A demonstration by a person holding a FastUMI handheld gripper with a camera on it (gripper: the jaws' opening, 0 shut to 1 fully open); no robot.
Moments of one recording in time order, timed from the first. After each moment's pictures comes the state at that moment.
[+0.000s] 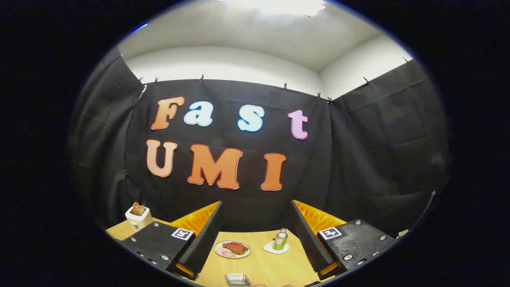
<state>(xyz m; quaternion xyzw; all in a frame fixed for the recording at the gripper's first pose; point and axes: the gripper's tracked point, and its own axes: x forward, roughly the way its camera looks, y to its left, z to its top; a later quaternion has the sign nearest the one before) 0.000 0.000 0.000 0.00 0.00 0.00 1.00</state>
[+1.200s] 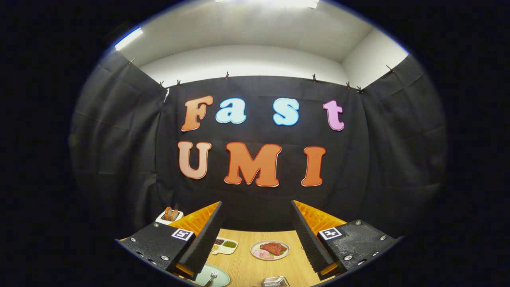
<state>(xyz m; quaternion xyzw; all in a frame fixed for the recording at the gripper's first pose) 0.019 0.105 -0.033 0.03 0.05 0.12 0.99</state>
